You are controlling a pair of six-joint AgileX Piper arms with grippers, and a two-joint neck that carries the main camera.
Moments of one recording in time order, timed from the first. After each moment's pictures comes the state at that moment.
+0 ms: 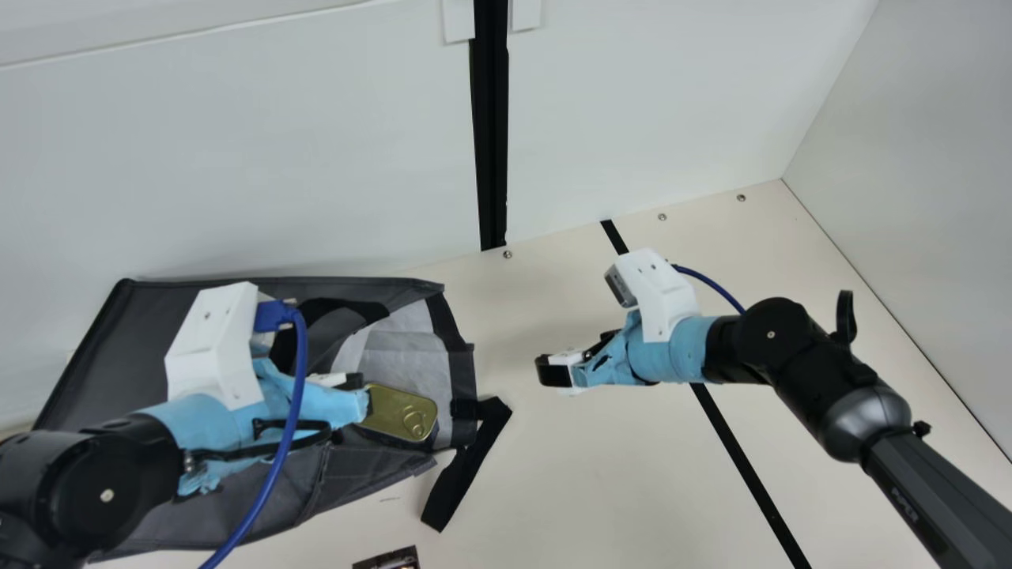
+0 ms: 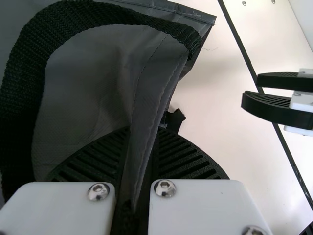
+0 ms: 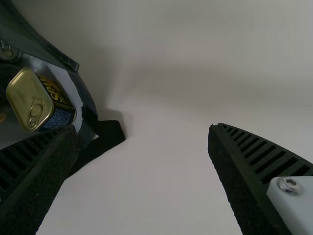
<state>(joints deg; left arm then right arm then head) -32.5 91.6 -82.6 -17.7 45.9 -7.5 -7.1 86.6 -57.2 46.4 39.8 -46.7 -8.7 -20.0</state>
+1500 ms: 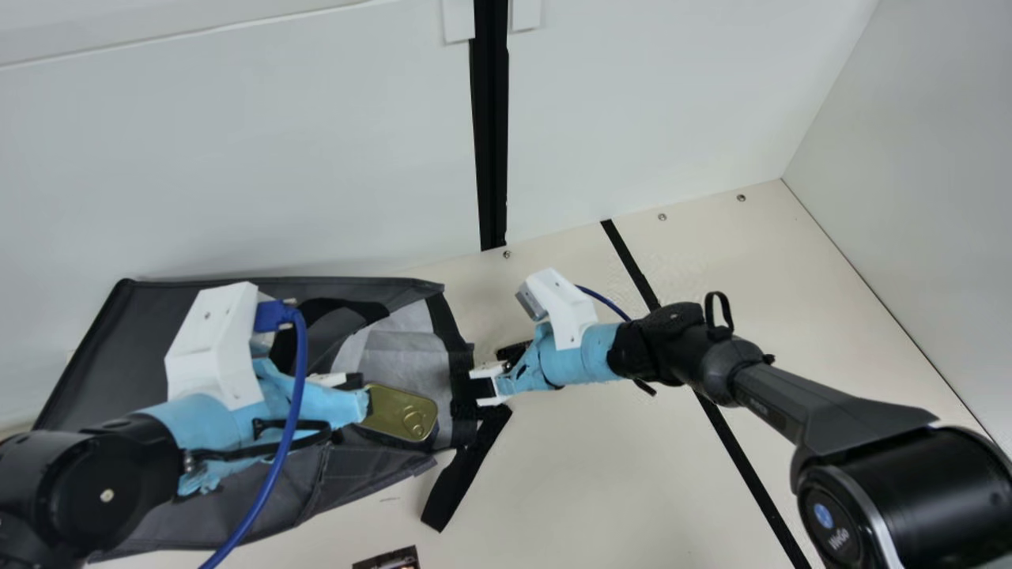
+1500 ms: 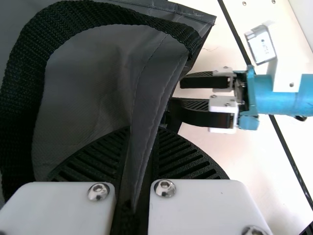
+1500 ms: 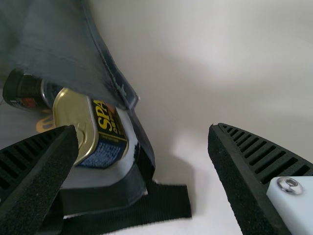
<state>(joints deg) -32.5 91.6 -82.6 -17.7 45.9 -7.5 0.8 108.4 -62.4 77.4 44.0 -76.4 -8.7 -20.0</state>
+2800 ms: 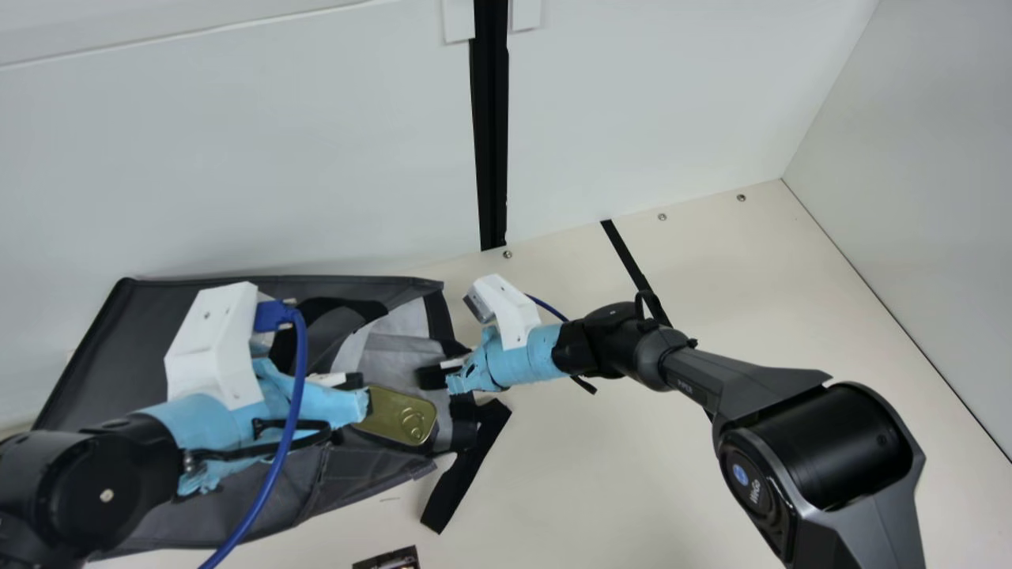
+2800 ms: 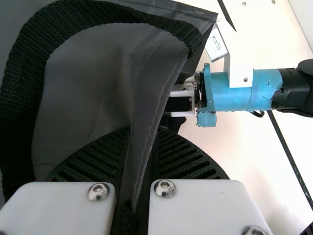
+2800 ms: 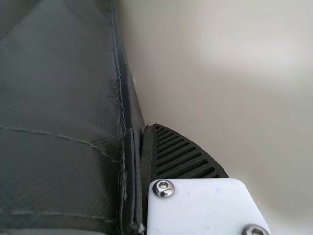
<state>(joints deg) -32.5 91.6 -82.6 -17.7 45.9 -7.5 6.5 117.2 -69.5 84.4 47.6 -76.8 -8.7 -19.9</state>
